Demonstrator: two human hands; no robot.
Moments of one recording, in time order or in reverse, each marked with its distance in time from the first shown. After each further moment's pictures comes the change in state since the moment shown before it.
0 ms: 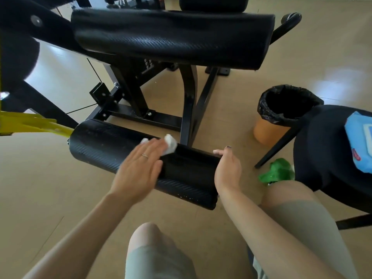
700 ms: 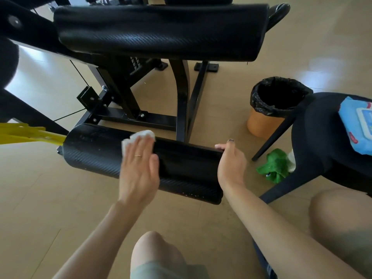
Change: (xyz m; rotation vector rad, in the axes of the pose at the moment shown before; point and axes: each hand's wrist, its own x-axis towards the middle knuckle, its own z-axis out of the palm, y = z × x) left_hand 0.002 0.003 0.009 -0.189 0.198 -0.114; right_hand -0.003 0.002 0.008 0.011 0.113 -0.099
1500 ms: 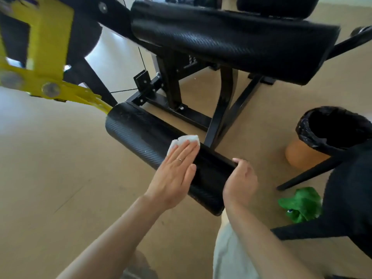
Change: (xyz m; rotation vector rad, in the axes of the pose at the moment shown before) left_hand -0.021 0.059 0.015 -0.059 -0.135 -0.069; right_hand 0.008 0.007 -0.003 -0.060 -0.105 -0.073
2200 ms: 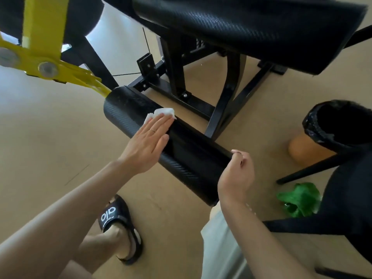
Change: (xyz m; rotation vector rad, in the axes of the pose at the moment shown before) left_hand 0.020 -0.072 -0.035 0.131 -0.003 -0.007; right_hand 0.000 0.004 0.001 -0.019 -0.055 -0.071
